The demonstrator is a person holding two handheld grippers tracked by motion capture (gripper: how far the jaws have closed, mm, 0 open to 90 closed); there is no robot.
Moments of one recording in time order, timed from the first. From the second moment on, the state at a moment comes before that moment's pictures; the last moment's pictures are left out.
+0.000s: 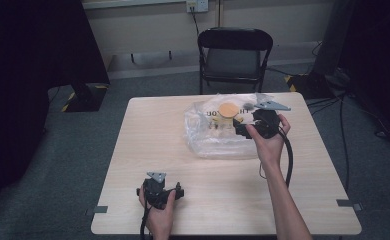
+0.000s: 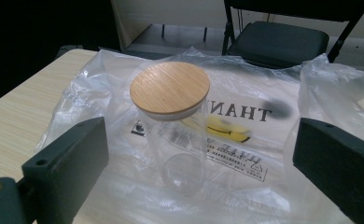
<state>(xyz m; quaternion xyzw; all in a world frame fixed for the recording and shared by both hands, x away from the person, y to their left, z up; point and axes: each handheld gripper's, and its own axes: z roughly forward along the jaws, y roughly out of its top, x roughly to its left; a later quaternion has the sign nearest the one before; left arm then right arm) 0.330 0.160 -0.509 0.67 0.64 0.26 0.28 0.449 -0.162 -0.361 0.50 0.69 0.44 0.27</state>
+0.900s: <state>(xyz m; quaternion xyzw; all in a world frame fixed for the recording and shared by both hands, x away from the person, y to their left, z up) 0.330 0.159 -0.509 0.67 0.64 0.26 0.28 0.388 -0.199 -0.380 0.53 0.67 0.45 0.27</state>
